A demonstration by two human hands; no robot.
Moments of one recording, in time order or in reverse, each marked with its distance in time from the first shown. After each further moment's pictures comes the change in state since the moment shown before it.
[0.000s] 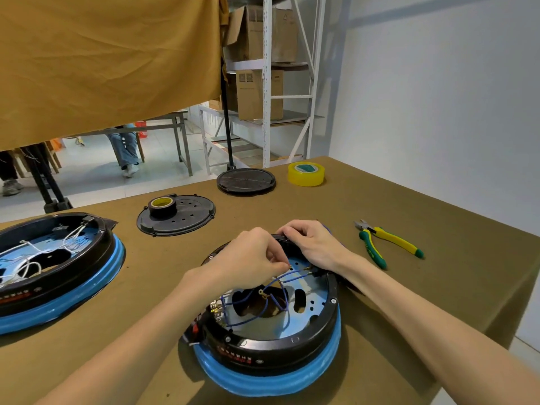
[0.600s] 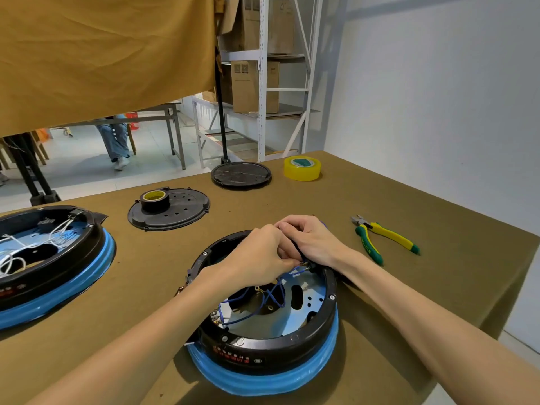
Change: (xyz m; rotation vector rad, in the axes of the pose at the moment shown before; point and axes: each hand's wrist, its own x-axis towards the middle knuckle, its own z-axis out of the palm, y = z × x) left_hand 0.020 0.001 0.023 -0.114 0.000 0.083; right_hand 0.002 0.005 0.001 0.122 -0.027 0.022
